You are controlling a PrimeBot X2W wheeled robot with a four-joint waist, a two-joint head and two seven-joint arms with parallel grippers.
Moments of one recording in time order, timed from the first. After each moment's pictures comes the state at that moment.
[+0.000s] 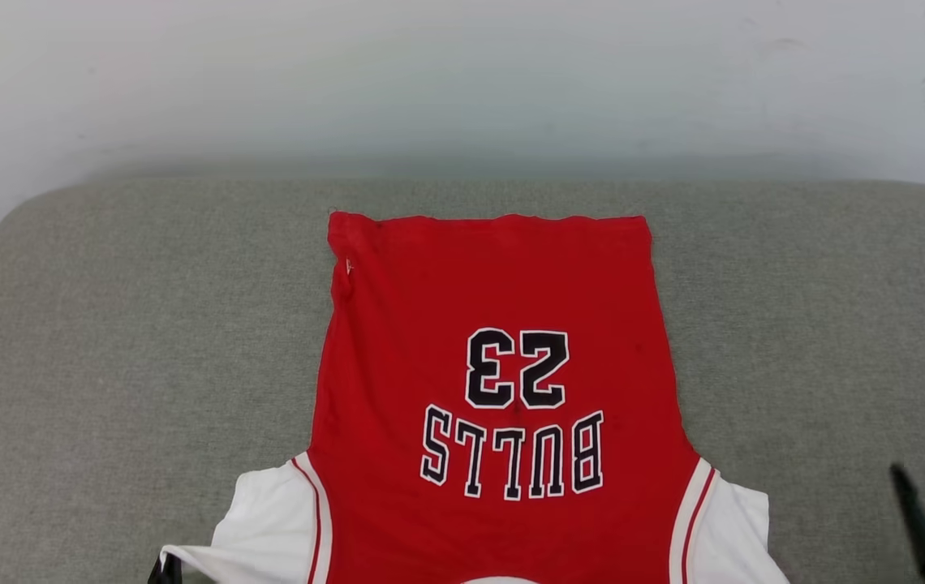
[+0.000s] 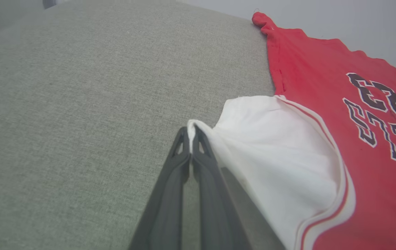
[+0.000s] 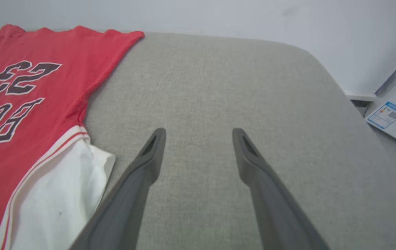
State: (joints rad) left arm 0.21 0.24 -0.02 0.24 -0.48 0.02 -0.26; right arm 0.14 -0.39 -0.08 0.18 0.32 0.13 -0.10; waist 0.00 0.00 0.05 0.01
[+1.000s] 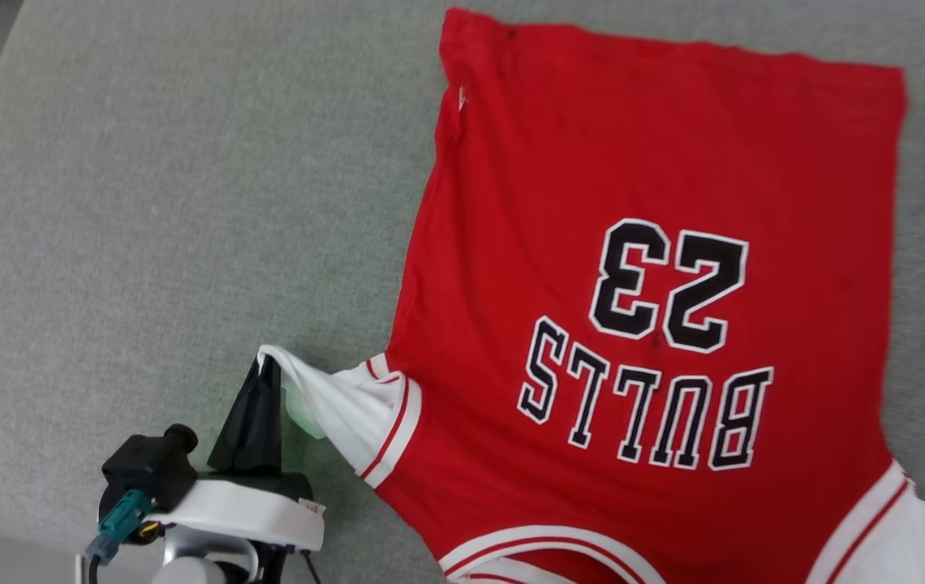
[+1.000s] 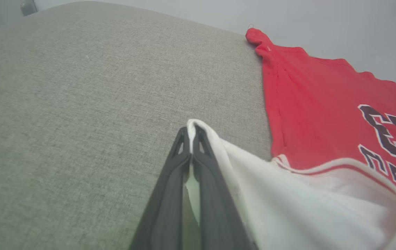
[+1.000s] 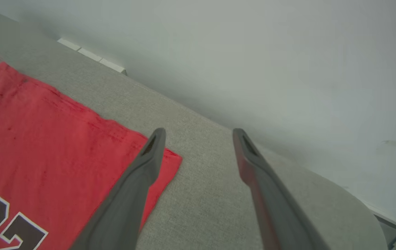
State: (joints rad) left arm -0.06 0.10 -0.08 0.10 -0.36 -0.08 -0.26; right arm -0.91 -0.62 0.16 0.17 0.43 0.13 0.70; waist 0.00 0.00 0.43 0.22
